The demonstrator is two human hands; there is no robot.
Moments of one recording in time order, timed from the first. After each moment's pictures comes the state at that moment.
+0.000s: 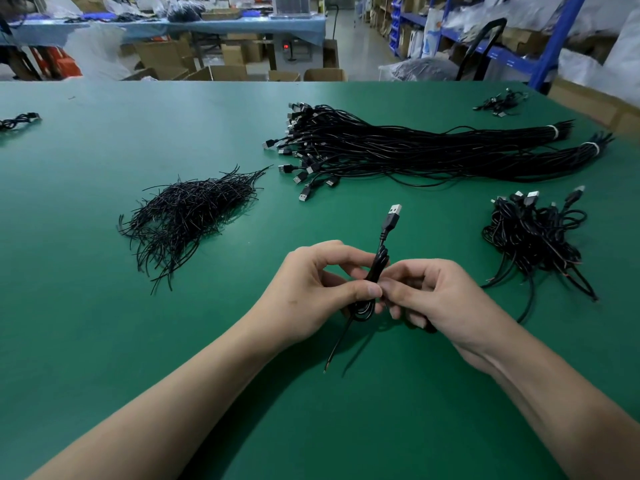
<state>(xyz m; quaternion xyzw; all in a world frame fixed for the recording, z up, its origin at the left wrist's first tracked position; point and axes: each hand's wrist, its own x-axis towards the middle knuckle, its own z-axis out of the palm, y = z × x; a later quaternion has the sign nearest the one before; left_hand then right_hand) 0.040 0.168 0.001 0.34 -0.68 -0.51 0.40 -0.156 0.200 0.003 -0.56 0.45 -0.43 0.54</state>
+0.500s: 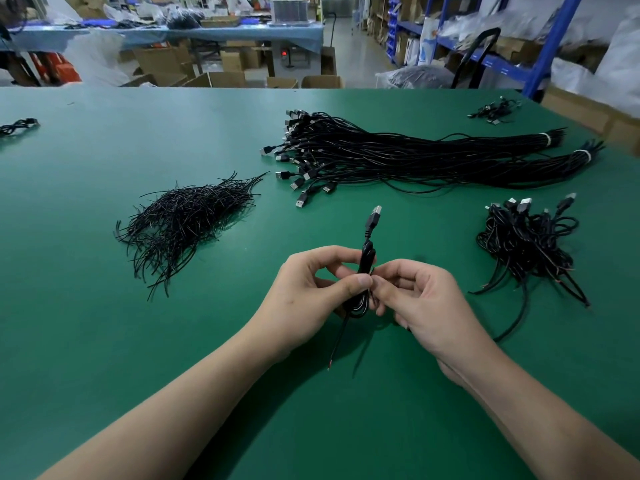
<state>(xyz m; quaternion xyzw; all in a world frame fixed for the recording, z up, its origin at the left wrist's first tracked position) 0.037 0.166 -0.005 0.38 -0.65 -0.50 0.42 -0.140 0.200 -0.009 -0.53 0.47 -0.52 0.48</state>
